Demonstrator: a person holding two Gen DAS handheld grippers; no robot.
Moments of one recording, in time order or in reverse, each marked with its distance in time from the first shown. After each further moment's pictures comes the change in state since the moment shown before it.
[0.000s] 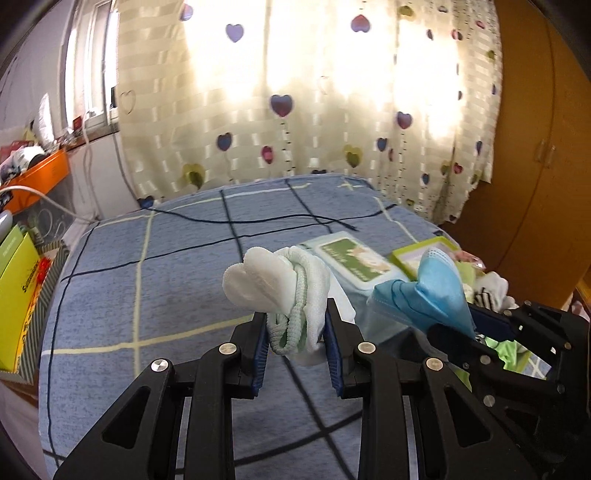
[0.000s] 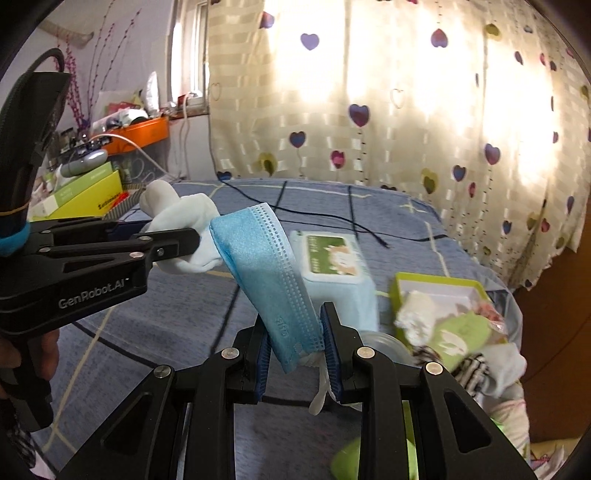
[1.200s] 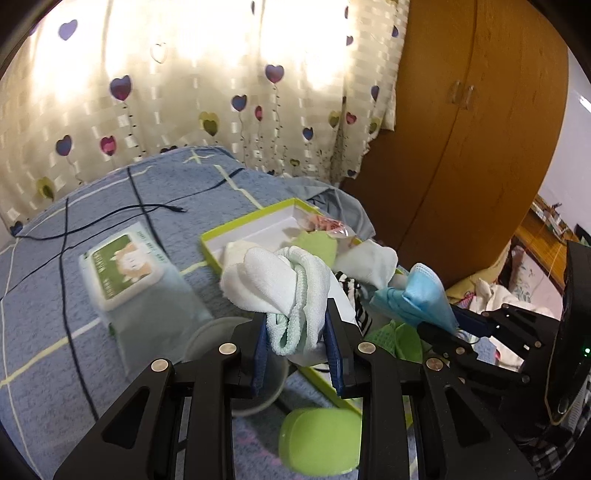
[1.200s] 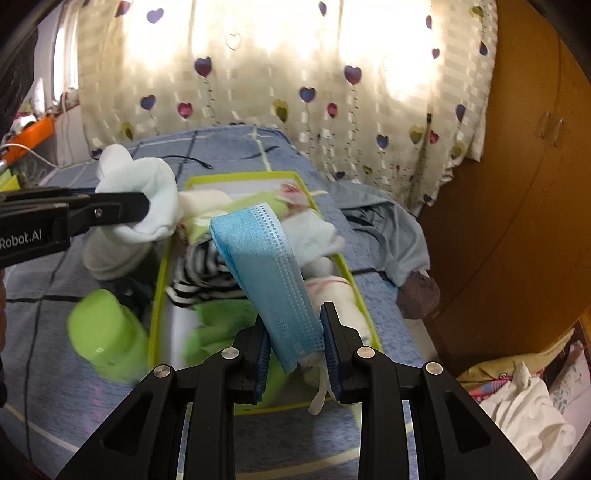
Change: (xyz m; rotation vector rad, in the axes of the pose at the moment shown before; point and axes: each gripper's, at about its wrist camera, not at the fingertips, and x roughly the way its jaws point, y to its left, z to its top) left arm 0.064 -0.169 0.005 0.172 0.136 -0.316; right arm -0.042 -0.160 -0.105 0.201 0.153 -0.331
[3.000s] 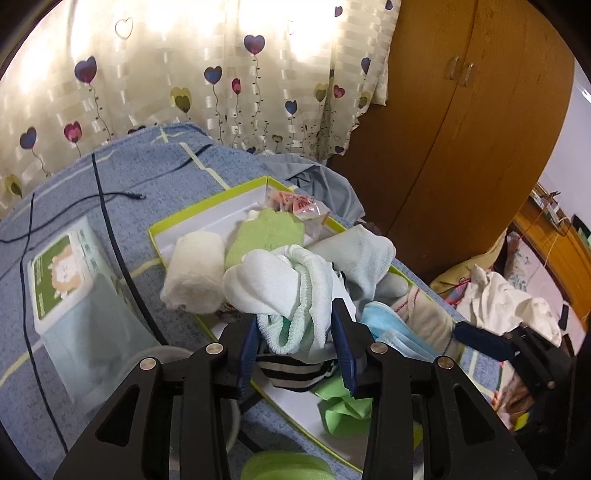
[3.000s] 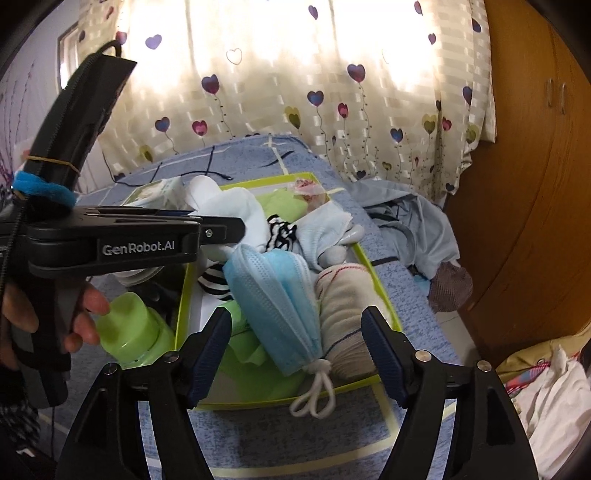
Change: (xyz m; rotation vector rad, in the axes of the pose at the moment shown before) left arm 0.051 -0.020 0.011 0.001 0.087 -0.044; right arm -0.002 -0.009 -0.010 0.096 -0.028 0.163
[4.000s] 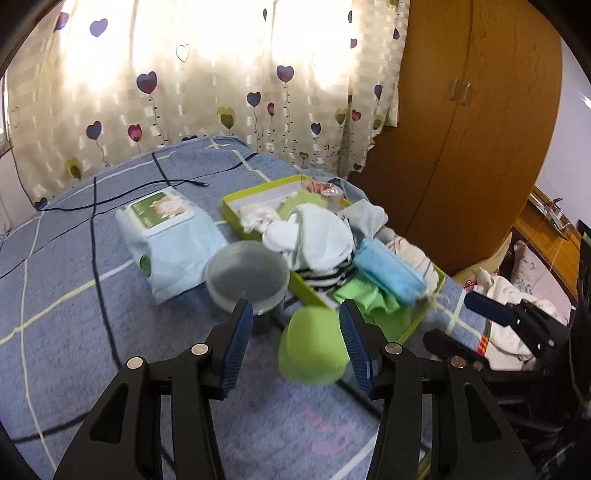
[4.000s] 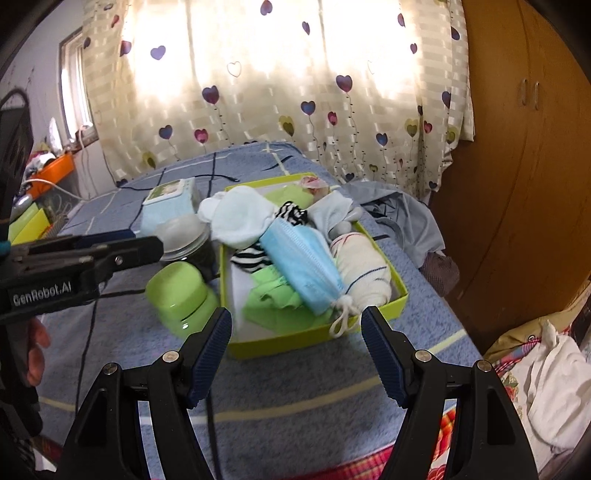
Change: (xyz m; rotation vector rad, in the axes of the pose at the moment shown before) left arm -0.101 0.007 -0.083 -0.029 -0.105 0.091; right arm -0.059 0.033 -0.035 0.035 -0.049 -0.053
